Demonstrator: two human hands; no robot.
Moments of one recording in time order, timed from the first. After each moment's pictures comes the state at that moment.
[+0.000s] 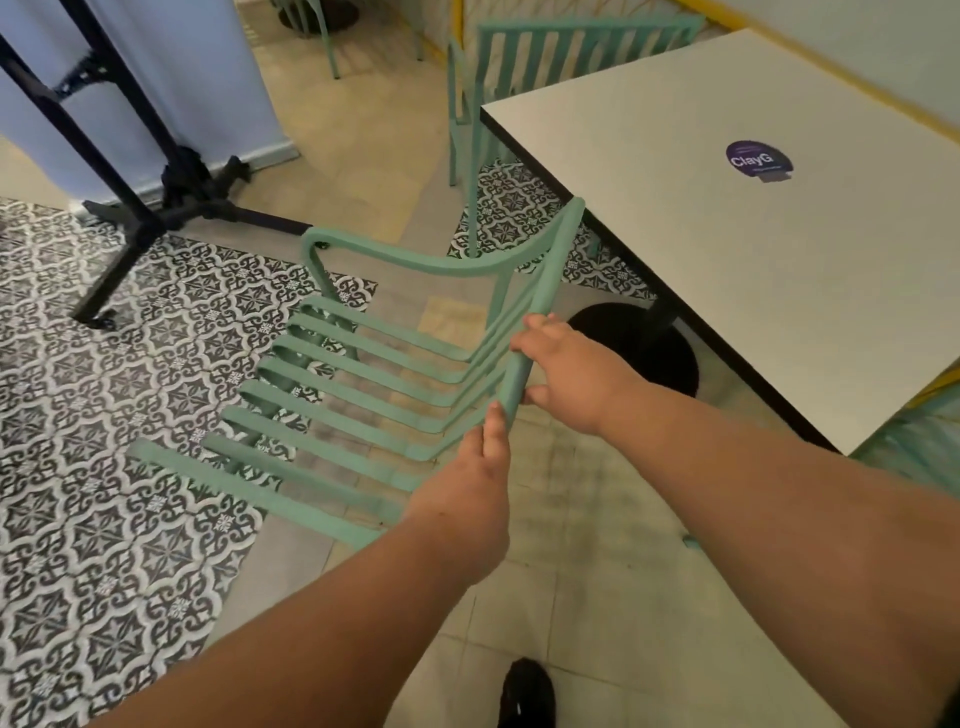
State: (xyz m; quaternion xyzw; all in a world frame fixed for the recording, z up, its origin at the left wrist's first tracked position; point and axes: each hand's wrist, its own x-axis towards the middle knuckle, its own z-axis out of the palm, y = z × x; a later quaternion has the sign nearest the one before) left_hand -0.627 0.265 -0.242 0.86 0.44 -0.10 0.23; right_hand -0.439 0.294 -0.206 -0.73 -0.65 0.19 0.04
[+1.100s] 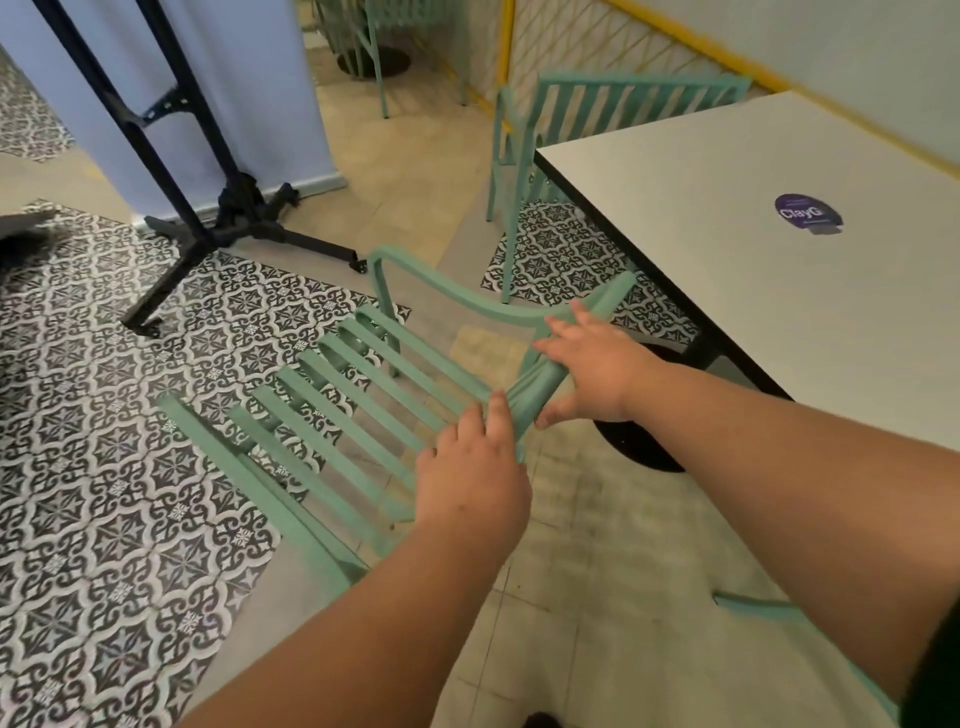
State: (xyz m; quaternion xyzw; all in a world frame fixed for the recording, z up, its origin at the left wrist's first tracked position) left_hand -0.651 0.307 -0.232 0.84 0.52 0.02 0.15; right_hand -0.438 0.359 -0.211 -0.70 -0.70 0.12 -0.12
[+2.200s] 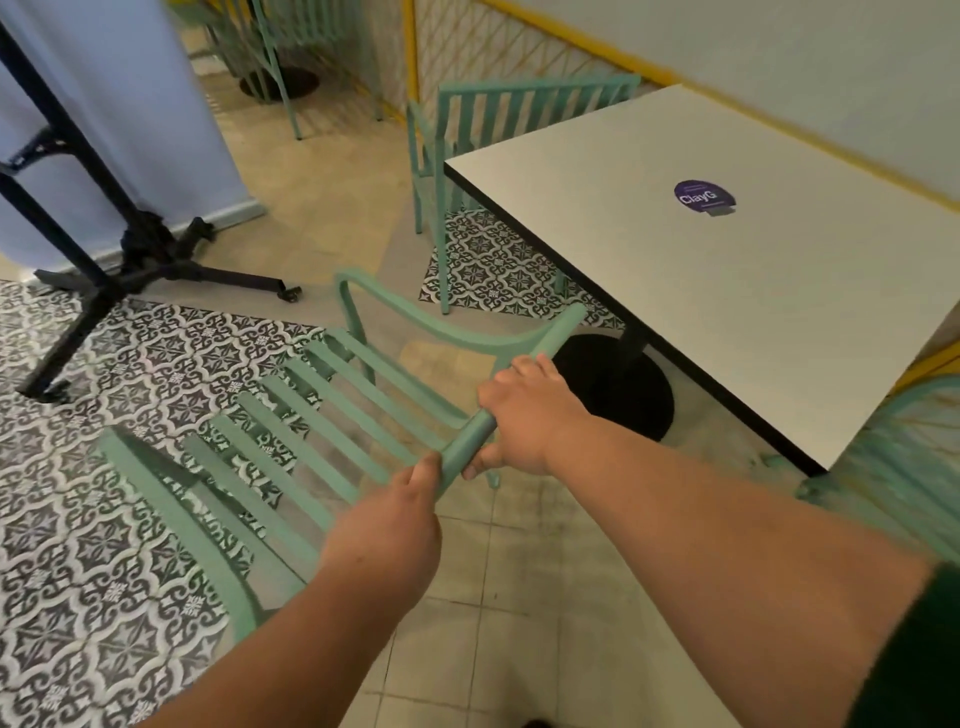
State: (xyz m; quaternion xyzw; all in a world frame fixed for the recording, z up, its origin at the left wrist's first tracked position) left_hand -0.671 0.320 -0.250 0.87 0.45 0.01 0.20; right_hand -0.464 0.319 -0.215 -0.74 -0.65 0.13 -0.09
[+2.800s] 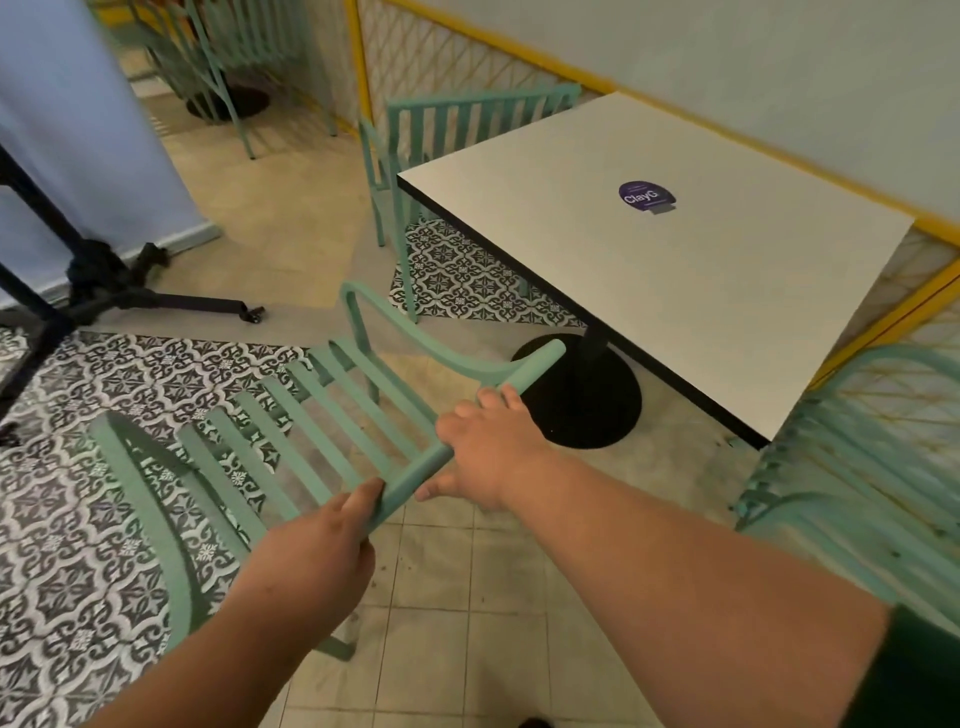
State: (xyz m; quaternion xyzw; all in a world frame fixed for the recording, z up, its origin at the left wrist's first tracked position) left_hand -0.715 0.334 -0.252 0.92 0.38 -0.02 0.13; right_hand -0.496 0.289 -0.212 -0.77 -0.62 0.15 -0.07
